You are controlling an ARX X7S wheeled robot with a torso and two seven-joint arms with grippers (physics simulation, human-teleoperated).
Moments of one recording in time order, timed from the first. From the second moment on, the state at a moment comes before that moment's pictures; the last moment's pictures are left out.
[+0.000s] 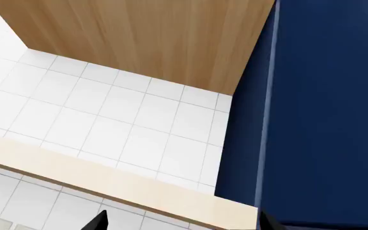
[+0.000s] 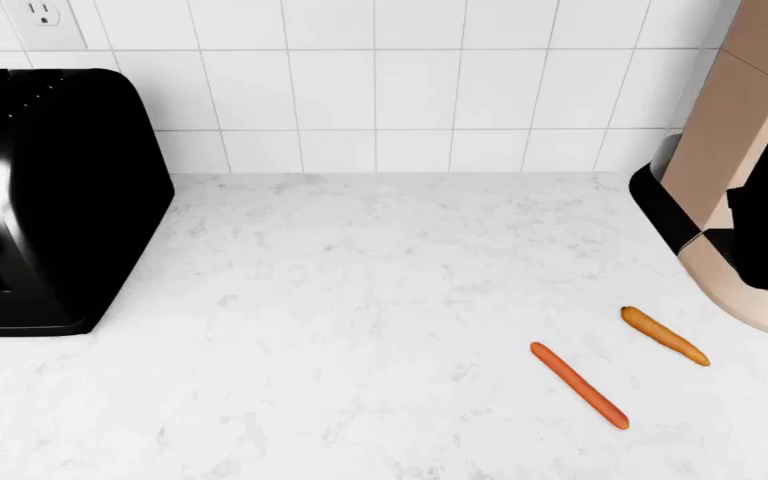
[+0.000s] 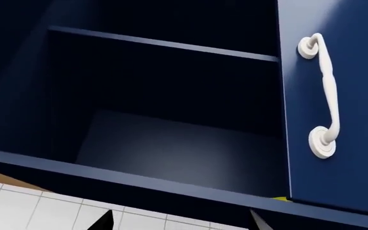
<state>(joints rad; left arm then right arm) -0.32 -1.37 -0.51 0.79 -1.59 0.00 -0.87 1.36 0.56 0.47 -1.02 2.22 1.44 1.44</state>
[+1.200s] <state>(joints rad) -0.54 -1.43 -0.83 0.46 -1.99 -0.37 -0.81 1.26 0.48 0.64 -1.02 2.18 1.54 1.31</state>
